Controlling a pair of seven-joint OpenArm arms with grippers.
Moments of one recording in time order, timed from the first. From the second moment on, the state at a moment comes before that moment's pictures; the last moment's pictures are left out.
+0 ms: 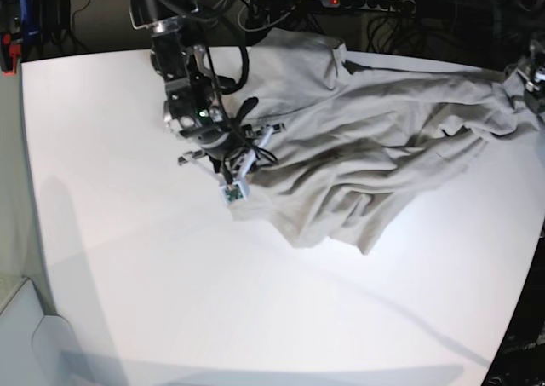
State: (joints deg) left arm 27.0 -11.0 -61.2 113.3 -45.6 -8.8 59.7; right arm -1.6 -3.9 -11.3 83.5 0.0 8.8 -40.0
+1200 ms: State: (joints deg) left arm -0.8 -24.6 -64.6 61.1 -33.8 -19.2 54.8; right arm -1.6 -2.9 -11.3 83.6 0.2 8.8 -39.6
